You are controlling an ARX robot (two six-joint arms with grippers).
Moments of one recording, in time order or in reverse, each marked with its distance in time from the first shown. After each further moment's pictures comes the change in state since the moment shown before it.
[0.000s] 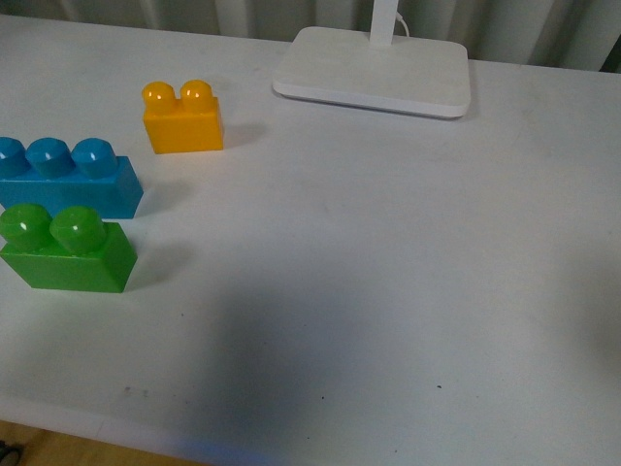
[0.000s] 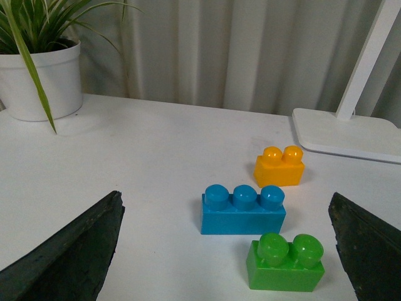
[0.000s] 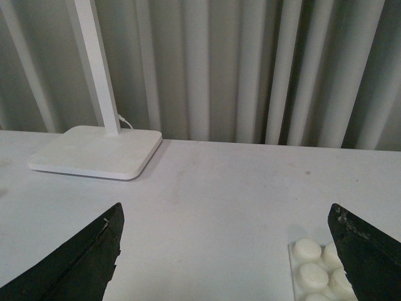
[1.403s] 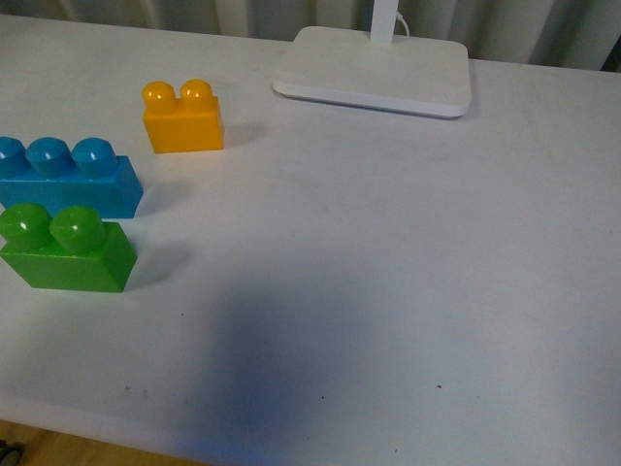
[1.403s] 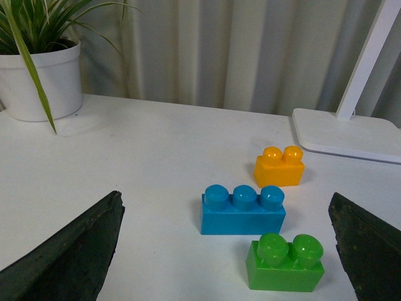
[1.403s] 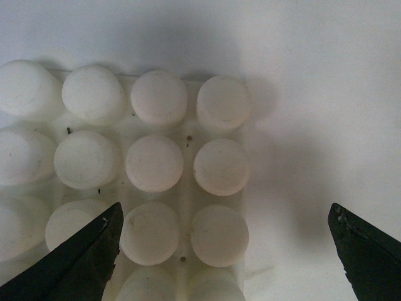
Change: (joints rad) left arm 0.000 0.000 0.000 0.000 0.000 0.000; right arm -0.667 1.254 0.687 -0.364 -0.264 -0.486
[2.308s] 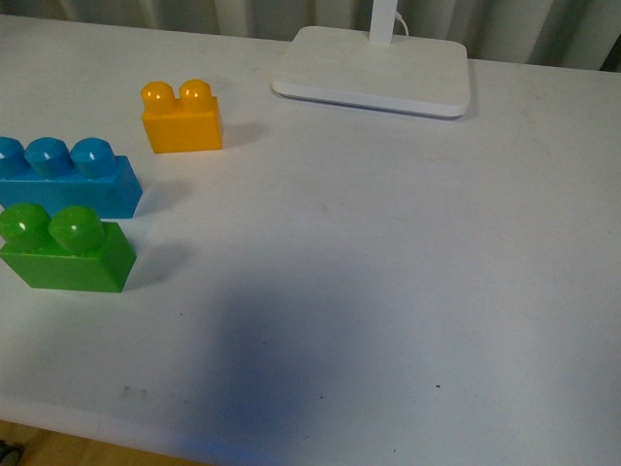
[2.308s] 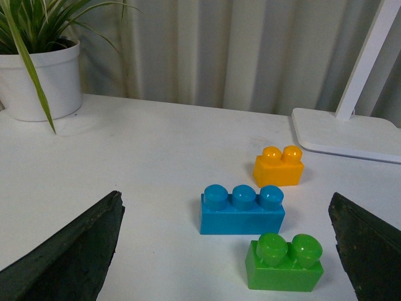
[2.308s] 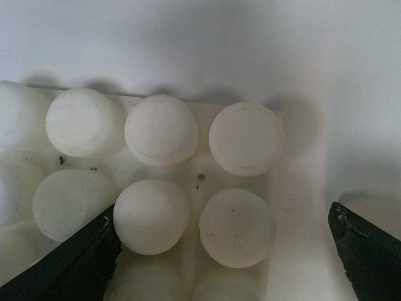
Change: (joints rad) left arm 0.000 0.000 0.000 0.000 0.000 0.000; right arm 0.268 -0.036 -0.129 0.027 0.004 0.223
